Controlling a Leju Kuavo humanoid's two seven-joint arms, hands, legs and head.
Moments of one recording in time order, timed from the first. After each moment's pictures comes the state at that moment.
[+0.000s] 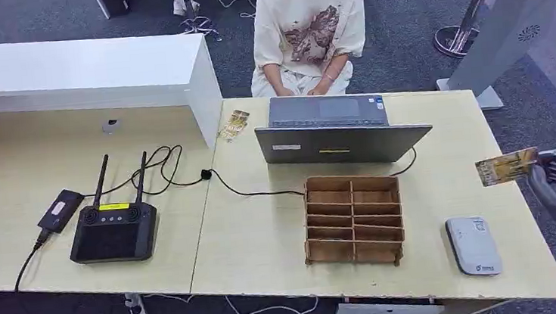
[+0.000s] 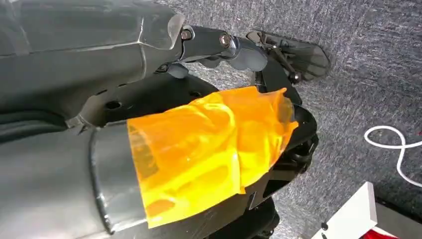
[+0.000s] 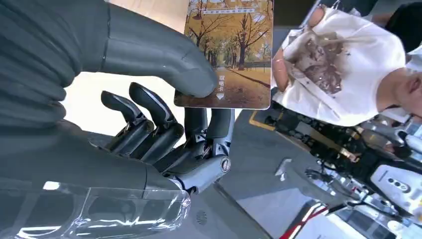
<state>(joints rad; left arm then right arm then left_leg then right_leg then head) -0.08 -0.22 1.38 -0.25 -0.83 -0.08 -0.23 0.04 -0.45 -0.25 -1.71 0.03 0.19 0.02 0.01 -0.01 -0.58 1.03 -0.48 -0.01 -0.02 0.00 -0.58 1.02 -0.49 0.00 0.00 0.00</state>
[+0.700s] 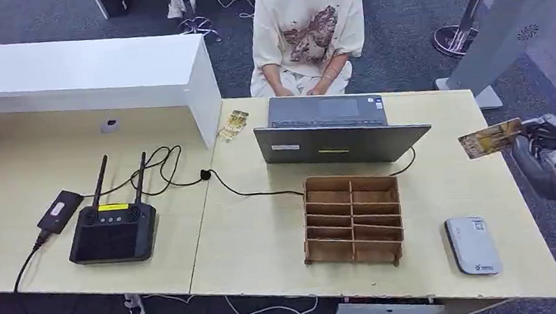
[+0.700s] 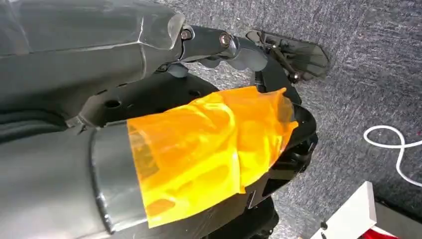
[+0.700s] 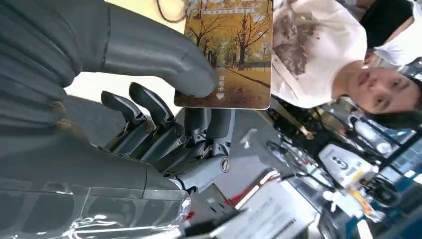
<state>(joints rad) -0.08 -0.22 1.38 -0.25 -0.82 -0.08 -0.23 -0.11 -0.47 -0.12 -1.72 0.24 0.11 -0.03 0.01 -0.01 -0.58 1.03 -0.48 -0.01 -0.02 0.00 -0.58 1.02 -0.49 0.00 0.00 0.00</state>
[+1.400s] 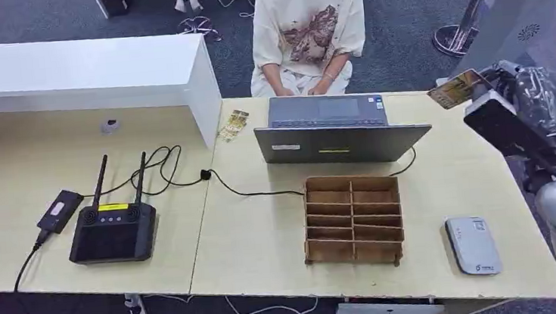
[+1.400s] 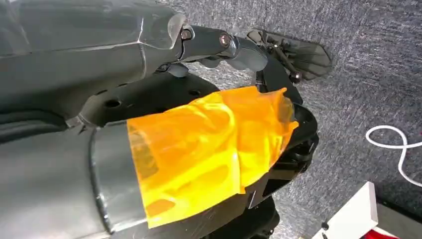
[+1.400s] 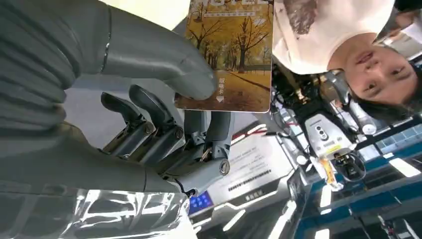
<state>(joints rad) -0.08 -0.22 1.38 -0.25 -0.83 -0.08 -0.22 -0.45 -0.46 0.14 -1.54 0.61 0.01 0.03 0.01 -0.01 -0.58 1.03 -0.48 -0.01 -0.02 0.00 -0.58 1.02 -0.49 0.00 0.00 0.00</state>
